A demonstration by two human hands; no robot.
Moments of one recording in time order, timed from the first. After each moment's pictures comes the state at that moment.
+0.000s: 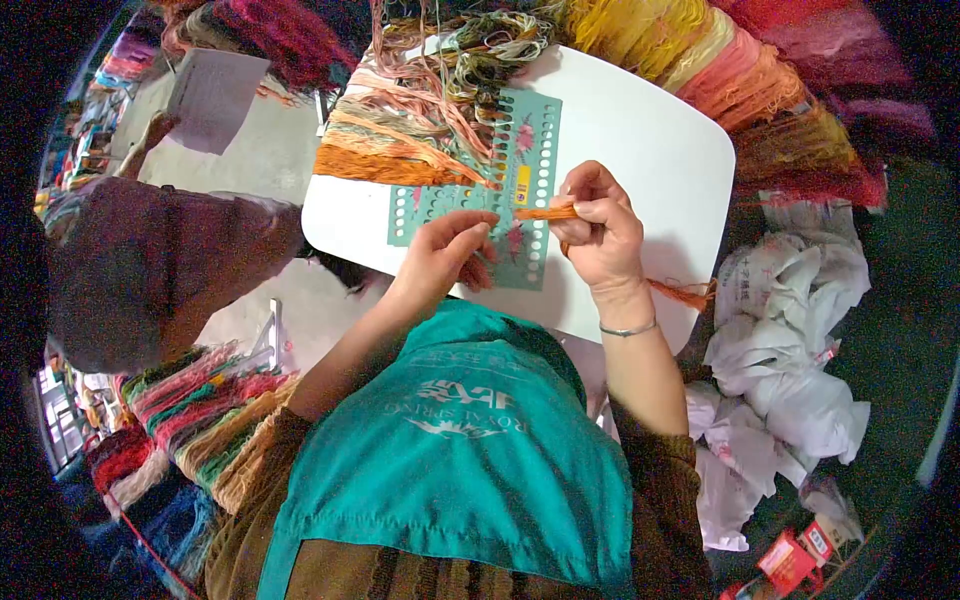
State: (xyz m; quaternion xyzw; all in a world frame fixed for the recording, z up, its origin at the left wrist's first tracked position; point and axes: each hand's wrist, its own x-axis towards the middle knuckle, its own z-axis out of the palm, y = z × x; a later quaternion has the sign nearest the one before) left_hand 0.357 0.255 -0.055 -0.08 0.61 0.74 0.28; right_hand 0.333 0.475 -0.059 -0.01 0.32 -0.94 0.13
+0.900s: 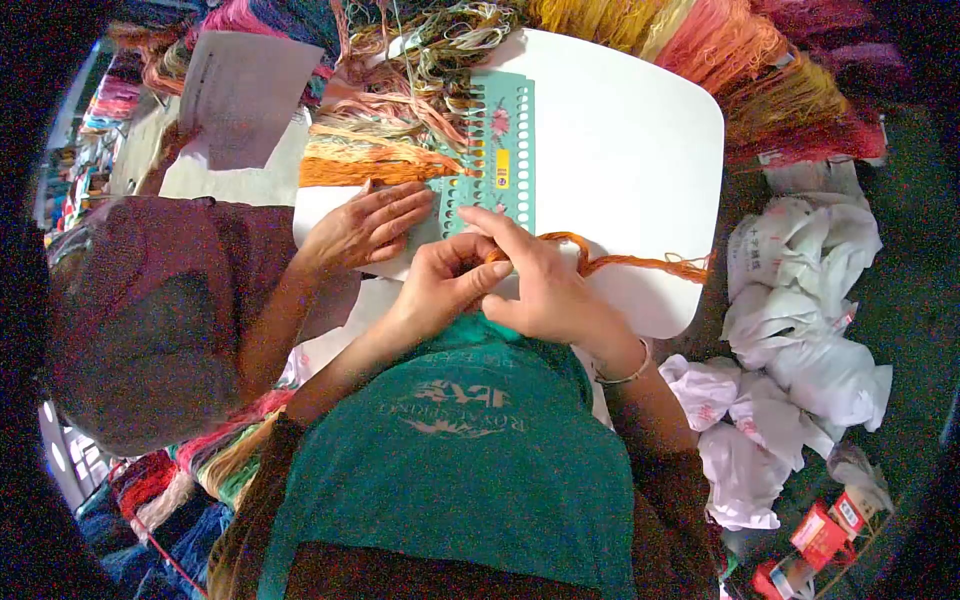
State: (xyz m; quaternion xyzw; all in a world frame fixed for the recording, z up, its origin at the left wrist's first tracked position) left_hand 0.383 0.265 -0.047 0.03 0.60 0.73 0.33; right_hand 0.394 0.443 -0.019 -0.18 0.80 -0.56 0.13
